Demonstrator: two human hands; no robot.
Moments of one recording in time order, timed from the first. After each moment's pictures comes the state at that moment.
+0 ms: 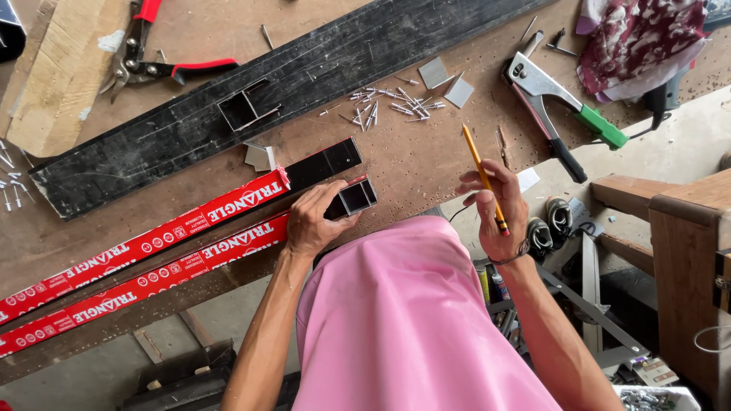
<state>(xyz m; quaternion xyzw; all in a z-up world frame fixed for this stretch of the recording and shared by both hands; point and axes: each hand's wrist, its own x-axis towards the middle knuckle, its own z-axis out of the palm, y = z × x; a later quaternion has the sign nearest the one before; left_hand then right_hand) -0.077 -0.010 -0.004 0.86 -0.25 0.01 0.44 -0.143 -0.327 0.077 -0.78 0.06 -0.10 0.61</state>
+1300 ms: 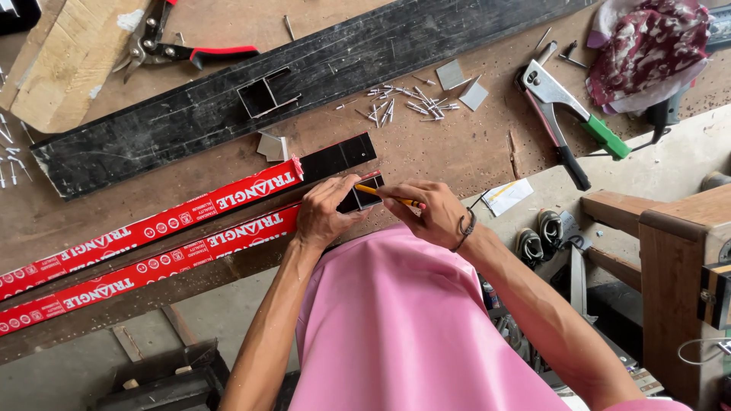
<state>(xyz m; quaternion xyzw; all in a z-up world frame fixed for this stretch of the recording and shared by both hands) -0.079 -0.005 -0.008 0.87 -0.25 0.02 0.43 -0.084 -0.242 0.098 -0.82 -0.17 0.04 0.54</state>
